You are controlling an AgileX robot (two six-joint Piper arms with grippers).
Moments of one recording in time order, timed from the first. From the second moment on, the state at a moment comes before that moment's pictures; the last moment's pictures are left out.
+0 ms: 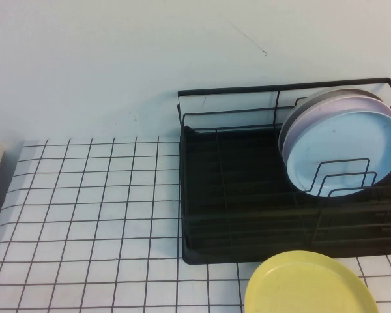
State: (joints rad) right arm 0.02 -0.01 0.02 0.01 0.42 -0.18; left arm 0.12 -0.01 0.02 -0.11 0.37 0.01
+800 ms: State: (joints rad) right arm 0.02 -0.01 0.00 0.94 0.44 -0.47; left arm 0.12 -0.01 0.02 -0.11 0.37 0.01
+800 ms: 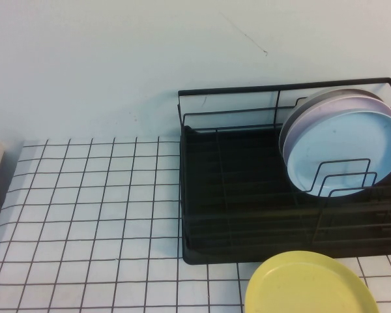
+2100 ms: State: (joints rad) right arm 0.02 1.54 -1.20 0.58 0.66 -1.54; left arm 0.12 -0.01 0.02 -0.11 0.37 0.01
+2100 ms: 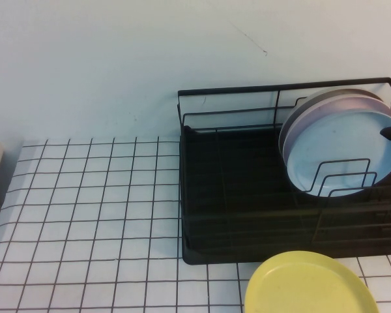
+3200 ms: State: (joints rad) right arm 0.02 1.77 -1.26 0.59 0.50 -1.64; left arm 0.12 -0.01 0.02 -0.11 0.37 0.01
